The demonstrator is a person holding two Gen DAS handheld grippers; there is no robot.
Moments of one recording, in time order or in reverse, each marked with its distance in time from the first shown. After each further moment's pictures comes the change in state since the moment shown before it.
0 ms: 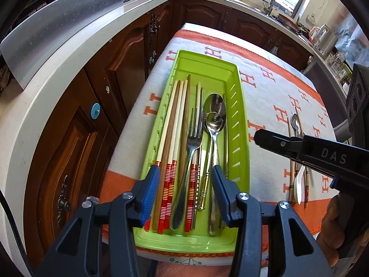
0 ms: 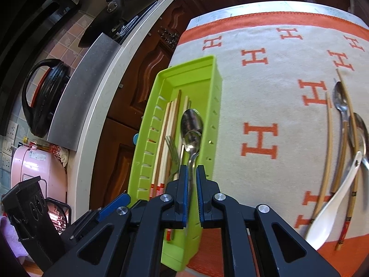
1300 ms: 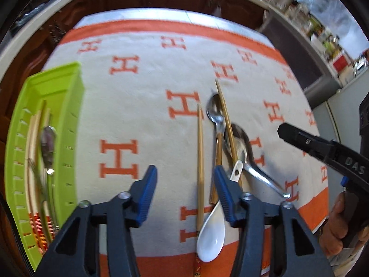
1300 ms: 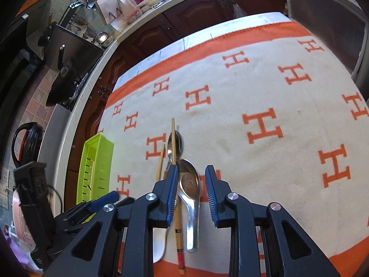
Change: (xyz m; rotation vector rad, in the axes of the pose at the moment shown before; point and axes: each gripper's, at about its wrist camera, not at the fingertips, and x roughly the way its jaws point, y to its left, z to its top) left arm 0.088 -0.201 0.035 0.247 0.167 -0.147; right arm -0.130 -0.234 0.025 0.169 -0.181 -0.125
